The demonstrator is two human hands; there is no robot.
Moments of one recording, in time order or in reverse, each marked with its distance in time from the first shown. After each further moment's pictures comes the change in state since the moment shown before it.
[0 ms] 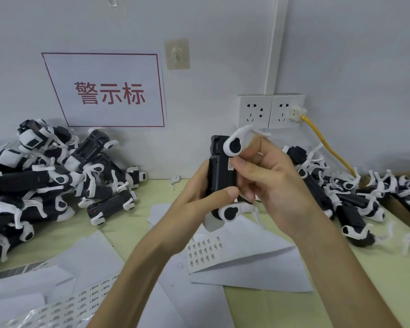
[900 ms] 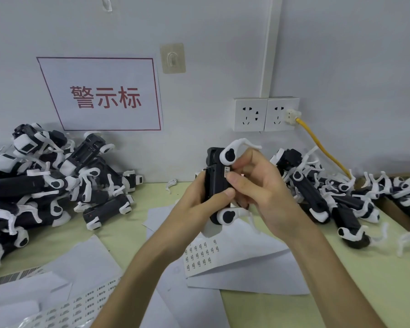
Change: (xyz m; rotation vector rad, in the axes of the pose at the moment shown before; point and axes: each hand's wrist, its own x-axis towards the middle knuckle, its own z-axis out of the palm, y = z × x) left_hand 0.003 -0.009 0.004 0.100 0.158 -0.157; right_hand 0.000 0.024 -0.013 -0.031 -0.049 -0.052
